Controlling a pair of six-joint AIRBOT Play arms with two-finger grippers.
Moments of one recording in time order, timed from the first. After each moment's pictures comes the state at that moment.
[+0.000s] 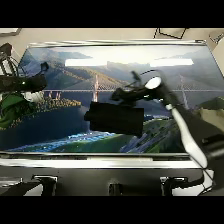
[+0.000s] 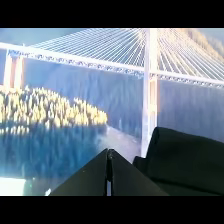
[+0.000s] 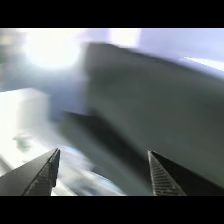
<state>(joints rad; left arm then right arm) -0.01 -1.17 1.34 1.34 -1.03 -1.66 0.23 -1.67 1.44 -0.76 1.10 1.56</state>
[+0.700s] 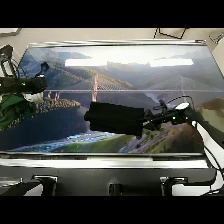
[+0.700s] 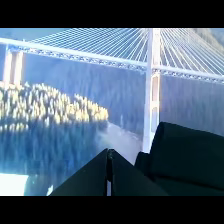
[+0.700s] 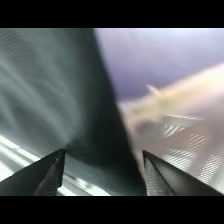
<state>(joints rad) -0.01 -1.17 1.33 1.33 -1.04 -1.66 -0.09 -1.60 0.93 -0.64 1.15 1.35</state>
